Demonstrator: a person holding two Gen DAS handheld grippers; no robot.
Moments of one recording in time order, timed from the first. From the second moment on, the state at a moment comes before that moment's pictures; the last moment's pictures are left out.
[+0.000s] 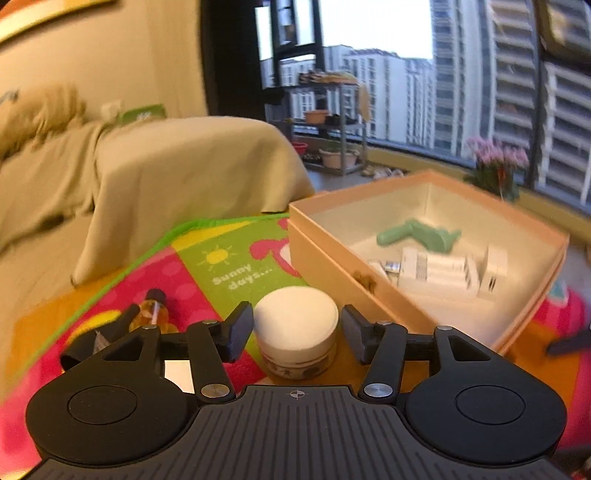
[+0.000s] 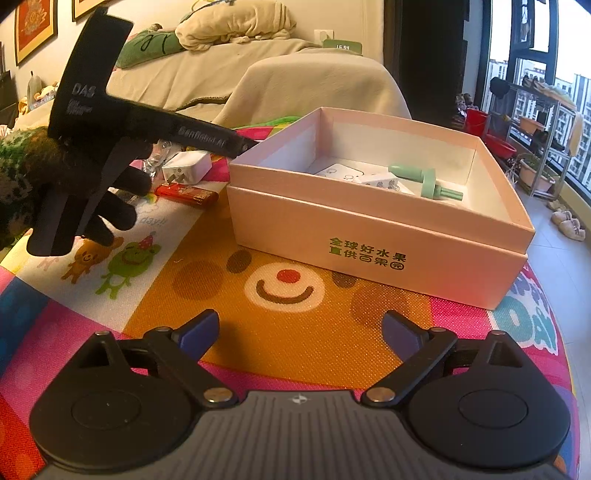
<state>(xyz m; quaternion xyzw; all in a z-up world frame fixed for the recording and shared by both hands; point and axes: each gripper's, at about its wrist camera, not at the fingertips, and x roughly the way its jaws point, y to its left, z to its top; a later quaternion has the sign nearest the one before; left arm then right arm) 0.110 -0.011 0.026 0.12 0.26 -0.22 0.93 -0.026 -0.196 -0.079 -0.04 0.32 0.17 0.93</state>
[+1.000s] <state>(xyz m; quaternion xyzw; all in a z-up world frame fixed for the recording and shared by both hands) 0.071 0.032 0.011 -0.04 0.32 -0.16 0.93 -0.025 -0.193 -0.078 -0.05 0.33 0.17 0.93</state>
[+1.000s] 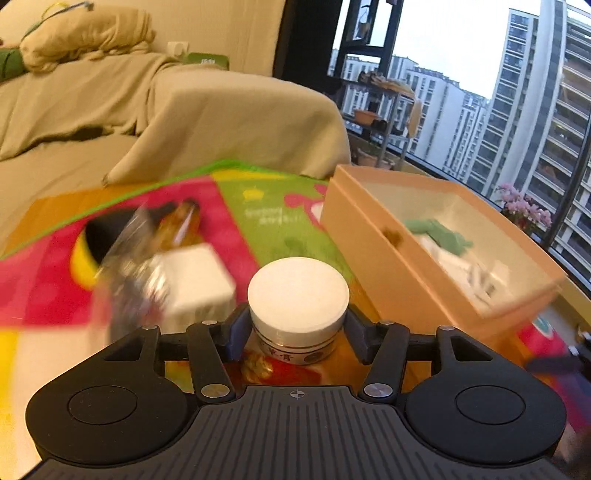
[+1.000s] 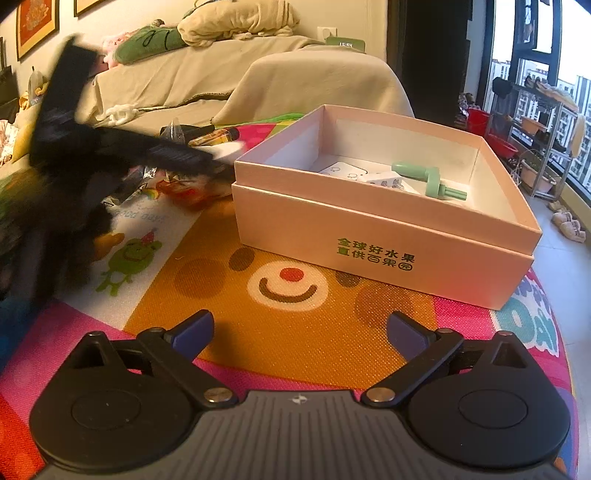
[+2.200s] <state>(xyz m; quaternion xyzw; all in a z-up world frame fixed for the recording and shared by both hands) -0.050 0.149 0.000 -0.21 0.25 -0.02 0.94 0.211 0.016 -0.001 -0.07 0.35 0.20 0.91</state>
